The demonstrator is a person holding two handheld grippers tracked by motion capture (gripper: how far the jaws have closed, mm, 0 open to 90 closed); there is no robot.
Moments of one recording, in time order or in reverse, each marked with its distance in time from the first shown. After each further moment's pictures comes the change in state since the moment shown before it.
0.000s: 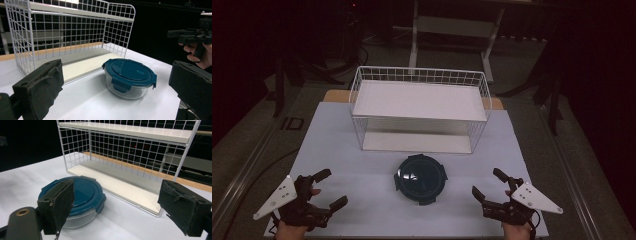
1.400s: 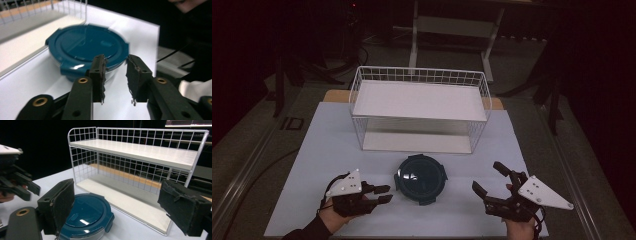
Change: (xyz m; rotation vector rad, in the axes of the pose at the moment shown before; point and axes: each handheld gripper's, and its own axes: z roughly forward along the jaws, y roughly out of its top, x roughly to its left) left arm -0.030 -0.005 0.102 0.383 -0.276 0.103; right arm 0.005 0.034 -0.005 -0.061 0.054 0.016
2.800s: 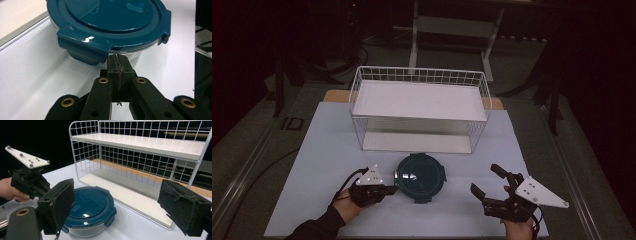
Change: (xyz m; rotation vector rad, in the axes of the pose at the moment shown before) left arm 0.025 -0.009 0.044 0.212 0.063 -0.027; right arm -0.002 -0.010 0.003 0.031 0.023 0.020
